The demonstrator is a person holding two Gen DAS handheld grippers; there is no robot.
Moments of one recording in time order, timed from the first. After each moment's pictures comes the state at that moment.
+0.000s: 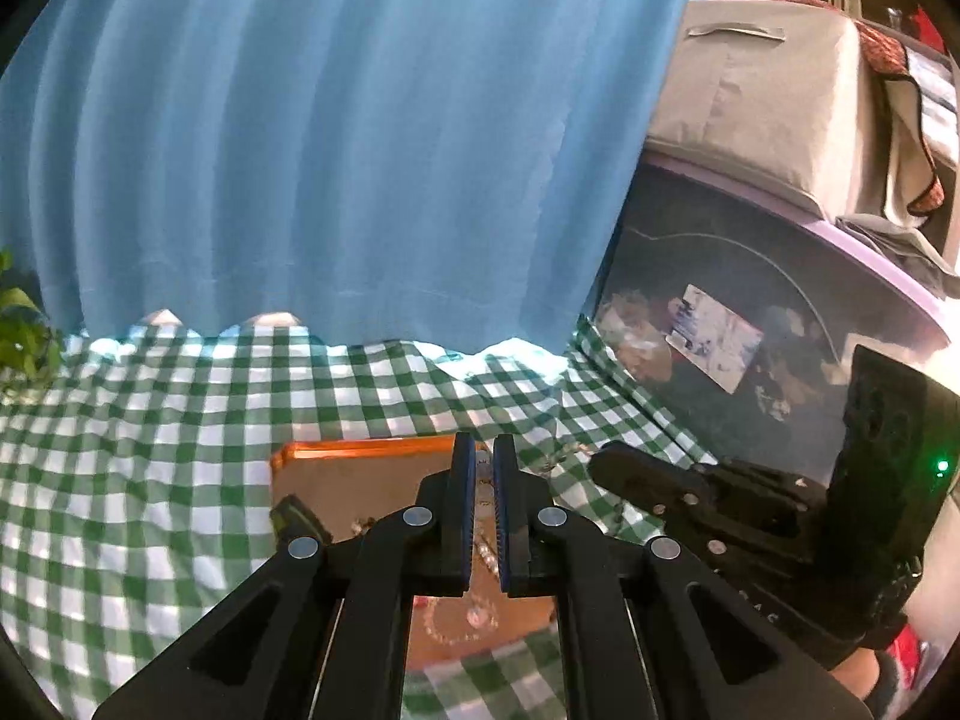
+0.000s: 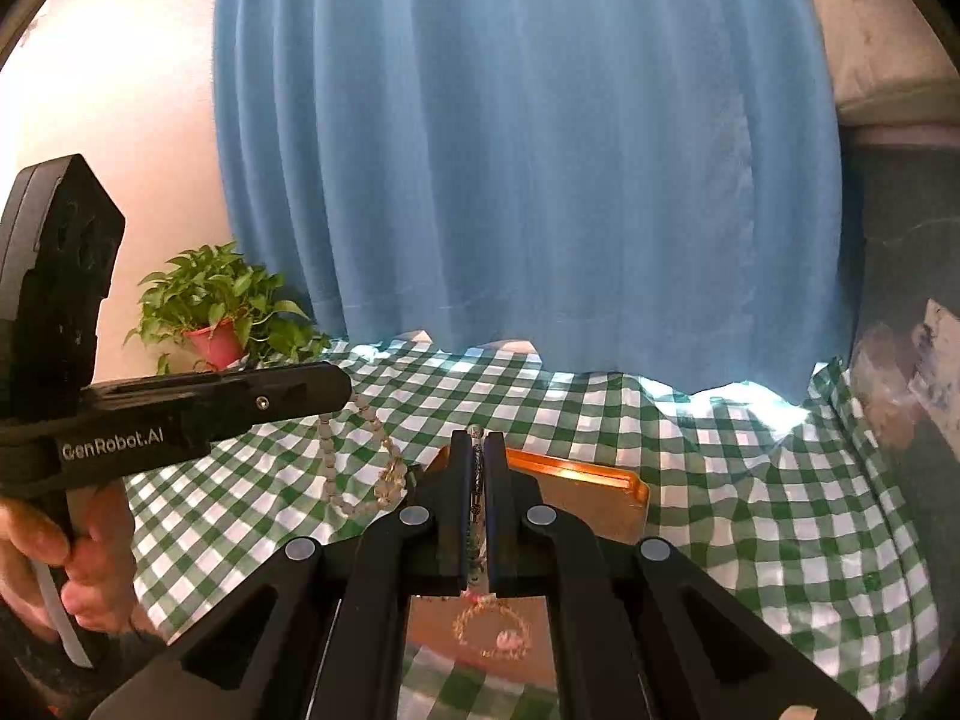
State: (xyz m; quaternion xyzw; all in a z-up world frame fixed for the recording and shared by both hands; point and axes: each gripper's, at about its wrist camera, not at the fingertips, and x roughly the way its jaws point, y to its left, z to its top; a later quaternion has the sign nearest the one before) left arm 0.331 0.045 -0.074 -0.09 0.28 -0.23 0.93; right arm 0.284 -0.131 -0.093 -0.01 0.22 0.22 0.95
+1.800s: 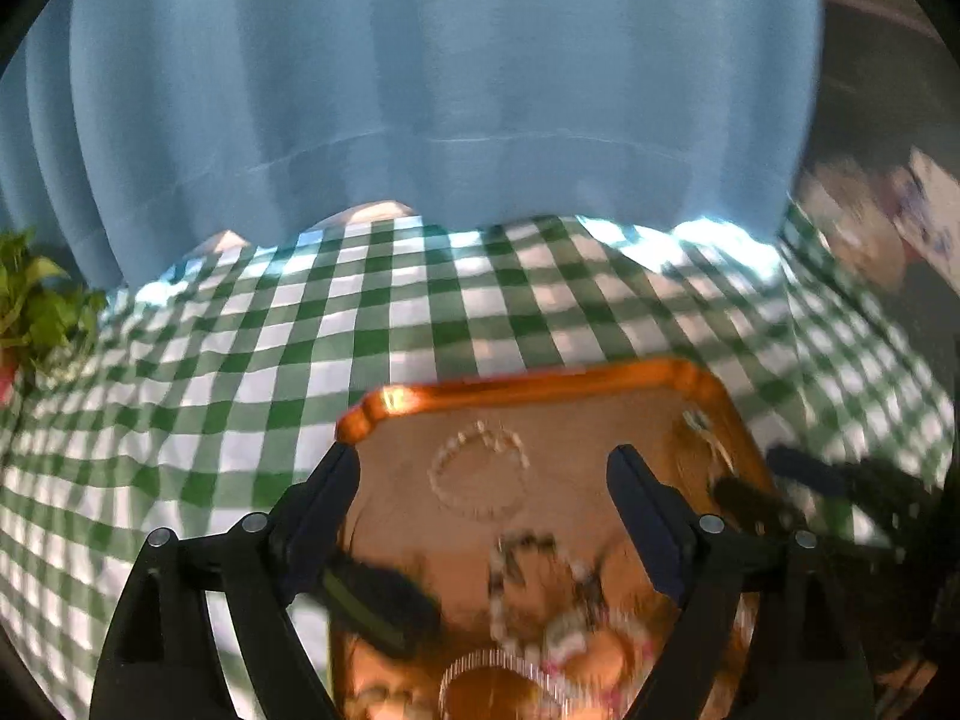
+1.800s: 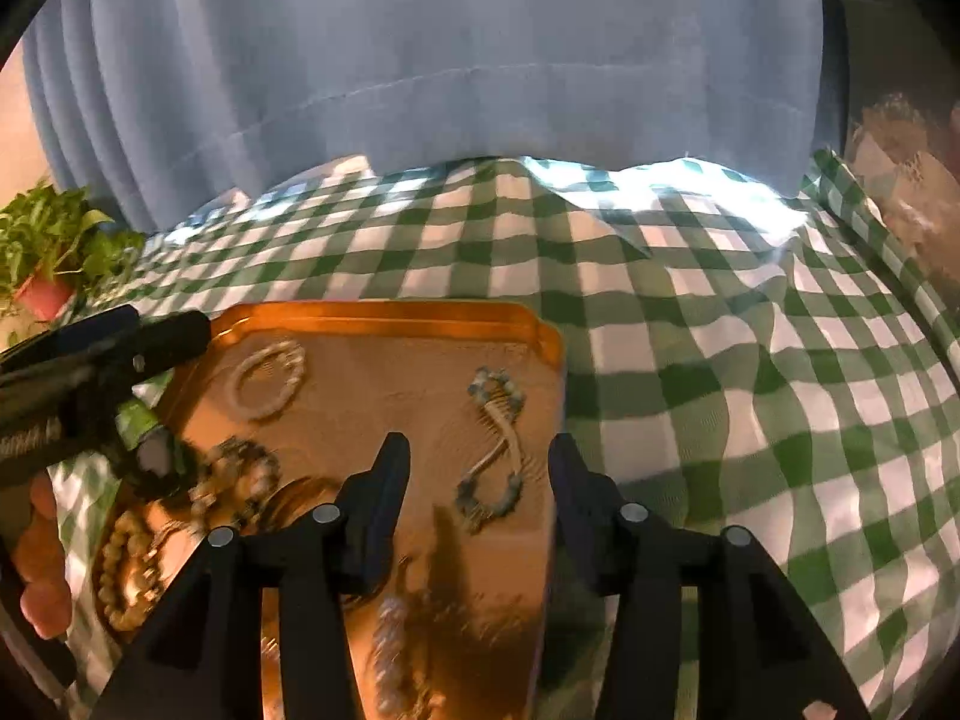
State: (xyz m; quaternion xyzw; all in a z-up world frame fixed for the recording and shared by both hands) left arm 0.449 0.006 -0.215 0.03 0.38 -0.05 0.92; right arm 0.439 -0.158 -0.254 0.01 0.40 0.11 0.91
